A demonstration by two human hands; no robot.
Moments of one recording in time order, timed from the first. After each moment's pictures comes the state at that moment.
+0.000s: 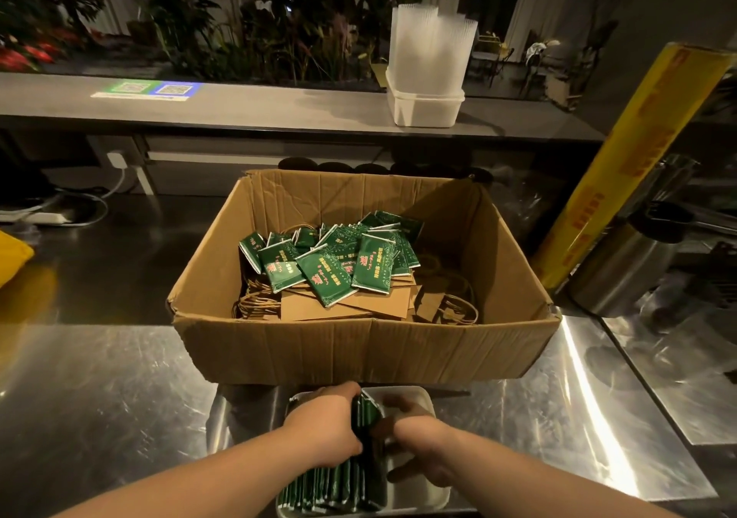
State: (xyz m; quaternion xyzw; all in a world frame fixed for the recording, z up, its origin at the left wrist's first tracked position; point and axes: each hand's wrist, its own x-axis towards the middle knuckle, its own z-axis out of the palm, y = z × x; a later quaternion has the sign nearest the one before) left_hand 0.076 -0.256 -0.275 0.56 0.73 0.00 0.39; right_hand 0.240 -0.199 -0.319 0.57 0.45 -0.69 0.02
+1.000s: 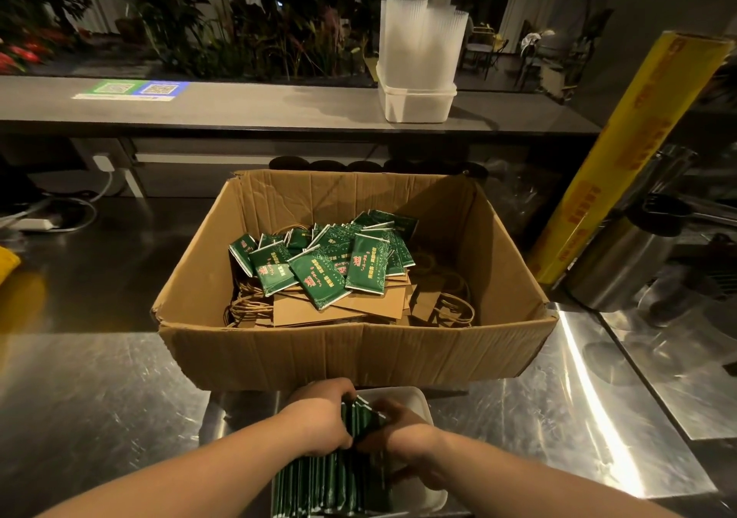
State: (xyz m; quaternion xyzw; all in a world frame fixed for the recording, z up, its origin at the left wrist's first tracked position) left_hand 0.068 -0.234 -0.283 0.54 0.74 -0.03 0.41; right_hand 0.238 -0.191 -0.334 0.55 0.47 -0.69 0.03
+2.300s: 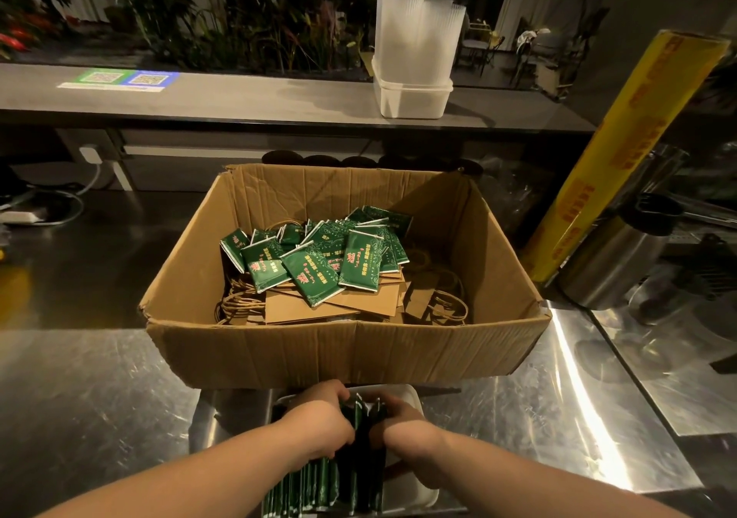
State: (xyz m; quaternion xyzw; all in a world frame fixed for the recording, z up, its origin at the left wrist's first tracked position) left_hand 0.085 -0.232 -0.303 0.40 0.78 0.06 0.48; right_hand 0.244 -0.191 -0.329 0.55 0.47 -0.69 0.00
